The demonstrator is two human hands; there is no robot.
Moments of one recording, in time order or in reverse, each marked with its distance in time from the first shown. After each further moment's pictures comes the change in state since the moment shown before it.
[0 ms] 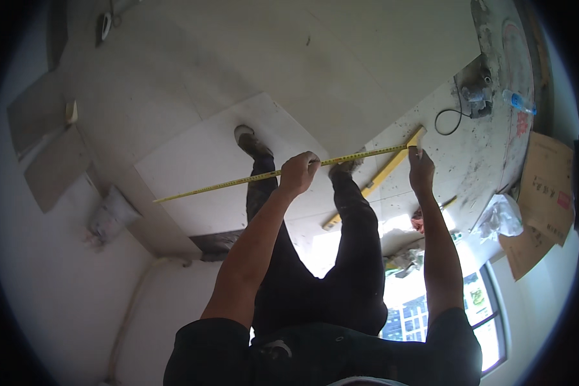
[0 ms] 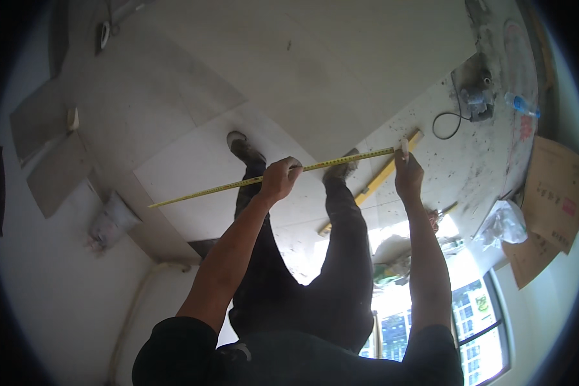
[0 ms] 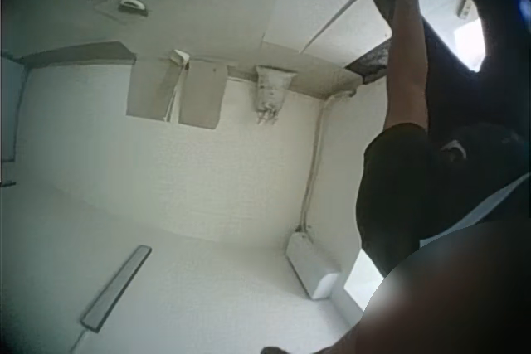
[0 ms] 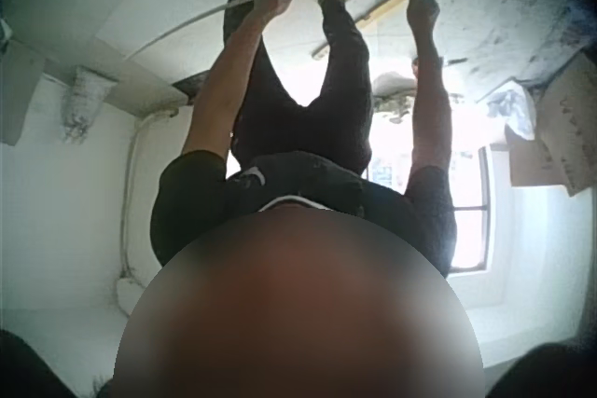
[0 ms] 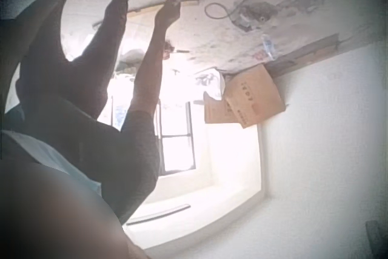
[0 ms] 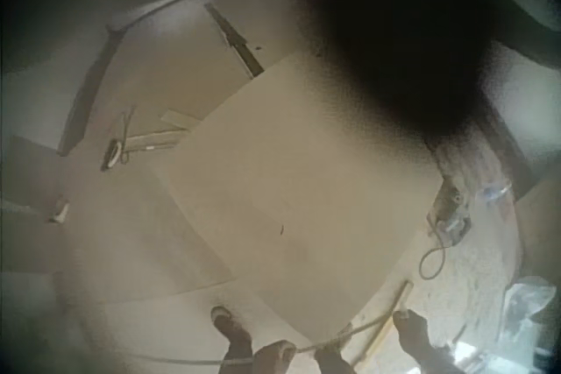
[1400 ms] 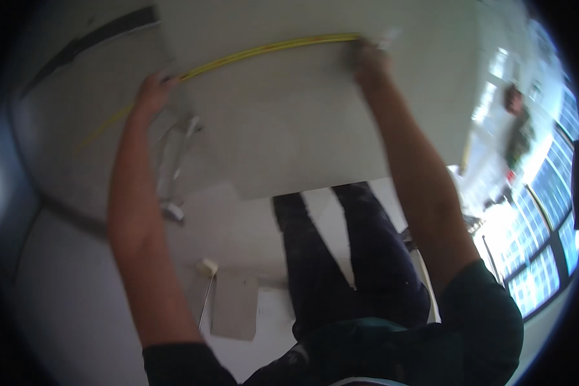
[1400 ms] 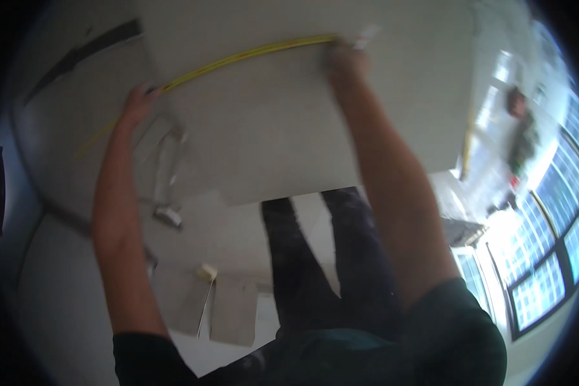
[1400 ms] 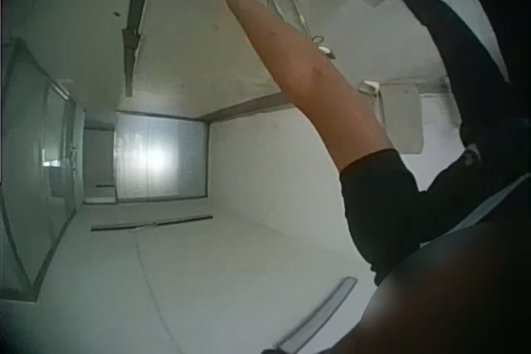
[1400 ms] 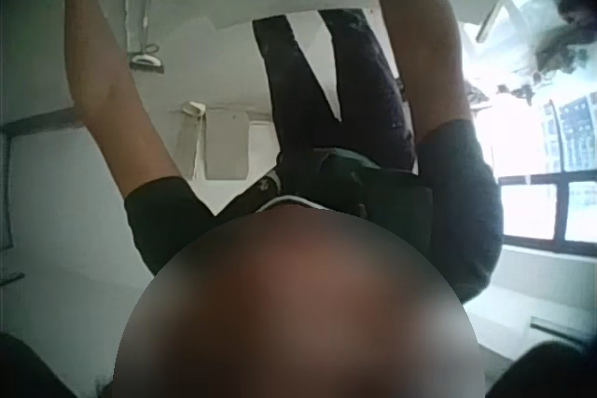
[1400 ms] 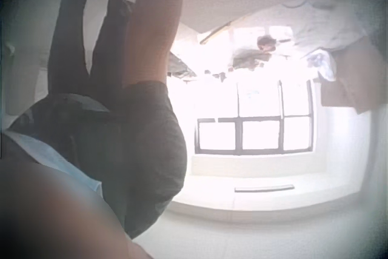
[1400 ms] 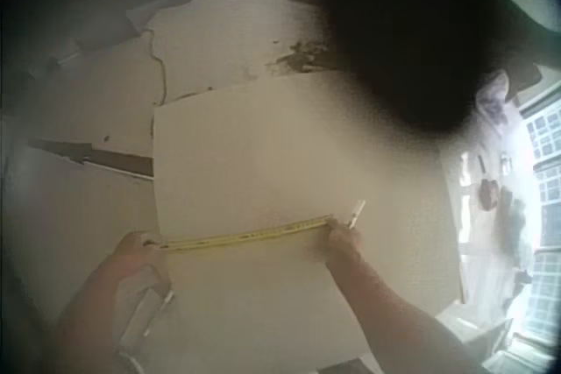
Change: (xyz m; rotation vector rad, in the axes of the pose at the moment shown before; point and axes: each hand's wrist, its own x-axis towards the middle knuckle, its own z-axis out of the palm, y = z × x) left_hand 0.650 0.155 -0.490 1.020 -0.450 0.549; right_hand 0.286 -0.365 0.128 1.600 0.751 0.891
